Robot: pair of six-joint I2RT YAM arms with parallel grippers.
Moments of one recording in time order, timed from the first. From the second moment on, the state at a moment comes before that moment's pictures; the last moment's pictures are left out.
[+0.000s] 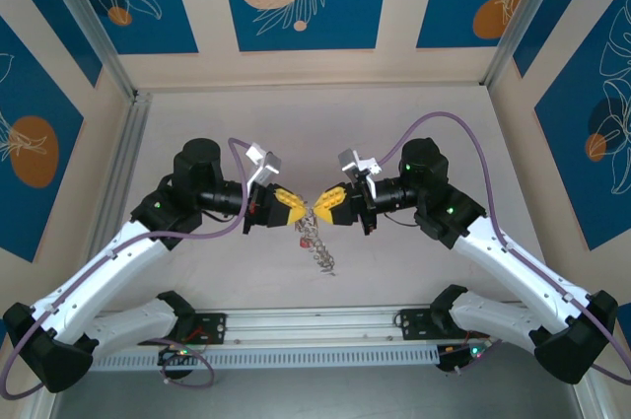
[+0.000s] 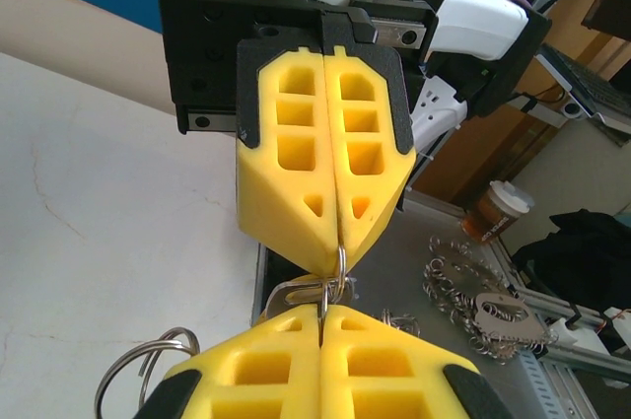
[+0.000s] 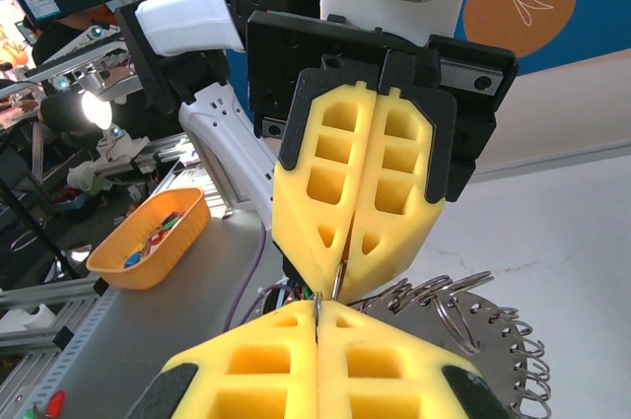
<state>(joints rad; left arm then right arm) -0.67 1.00 1.01 -0.29 1.01 -0.20 0.68 0.99 0.93 -0.12 -1.03 0.15</state>
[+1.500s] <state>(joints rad) -0.67 1.00 1.01 -0.19 0.96 -0.26 0.88 0.85 0.87 -0.21 -0.64 -0.23</state>
